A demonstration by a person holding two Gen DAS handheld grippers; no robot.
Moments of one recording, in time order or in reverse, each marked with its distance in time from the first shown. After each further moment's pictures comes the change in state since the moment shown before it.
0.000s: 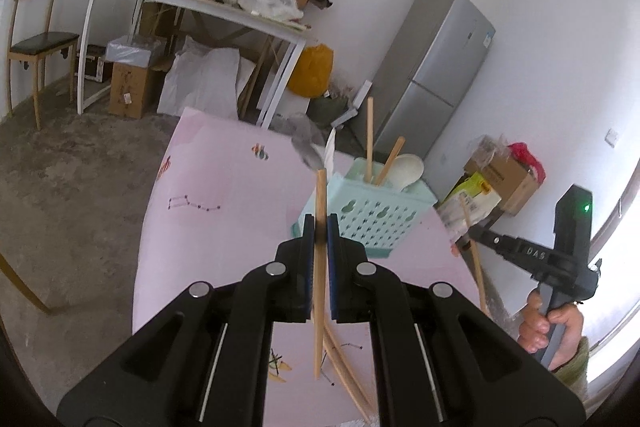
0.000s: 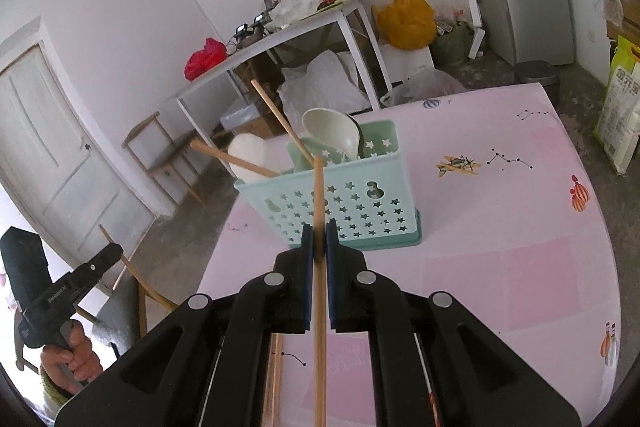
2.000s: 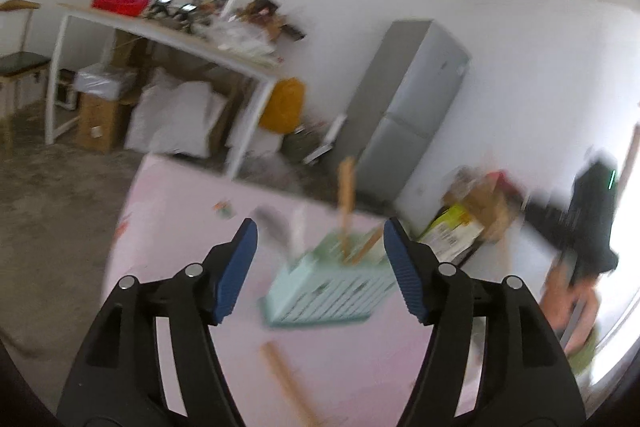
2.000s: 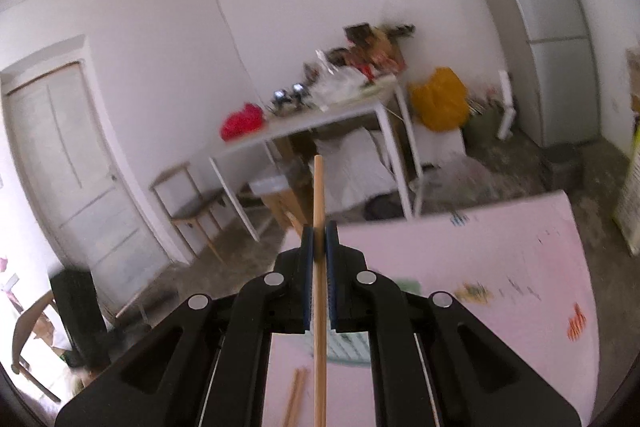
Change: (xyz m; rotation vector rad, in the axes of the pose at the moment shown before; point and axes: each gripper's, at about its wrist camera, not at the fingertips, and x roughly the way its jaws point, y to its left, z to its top) left arm 0.052 -0.003 0.036 0.020 -0.093 -0.063; right arm -0.028 0.031 0.107 -0.124 -0.256 0.114
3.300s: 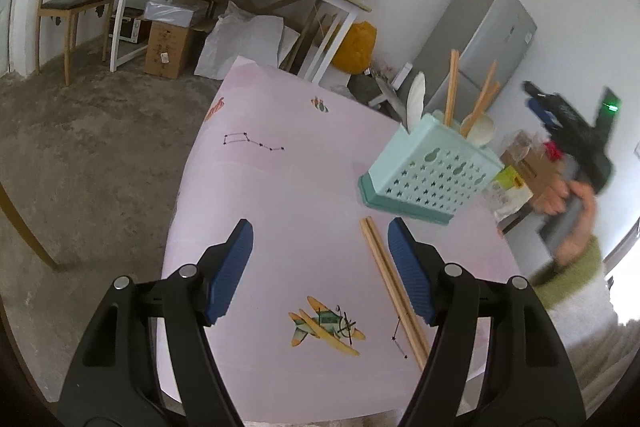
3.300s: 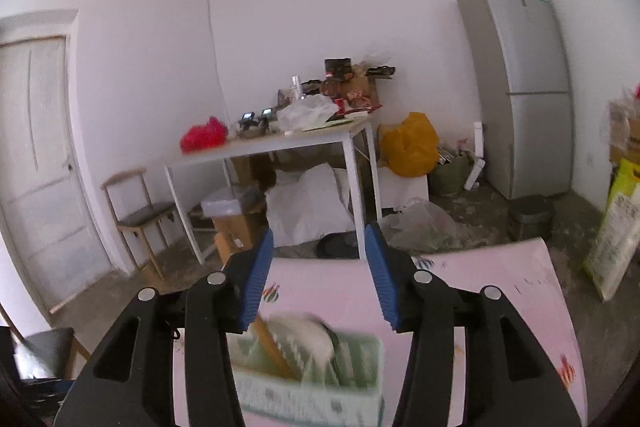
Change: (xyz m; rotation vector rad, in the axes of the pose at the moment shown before) left arm -0.033 0.067 -0.093 -0.096 0.187 0.184; right arm 0.043 -0.024 -0.035 -0.119 -0.127 -0.187
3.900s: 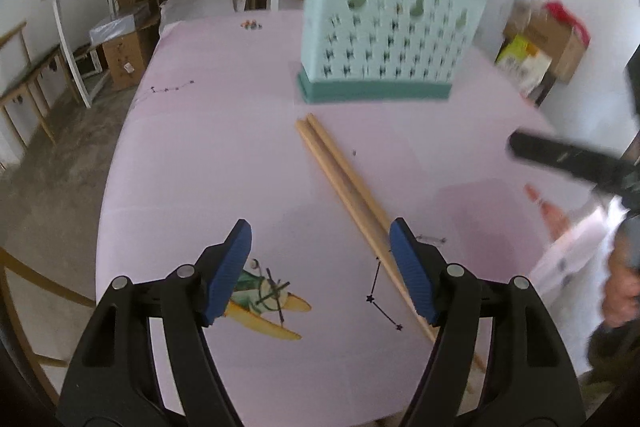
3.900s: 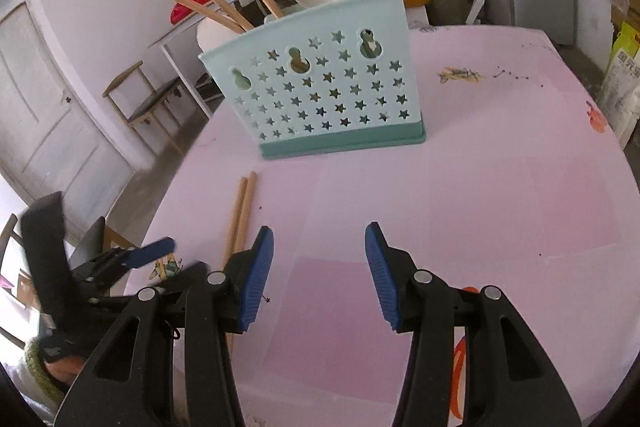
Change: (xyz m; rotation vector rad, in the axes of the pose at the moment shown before) left arm 0.084 -0.087 -0.062 0.369 0.254 0.129; right arm -0.043 0.018 -0.167 0.137 0.550 0.033
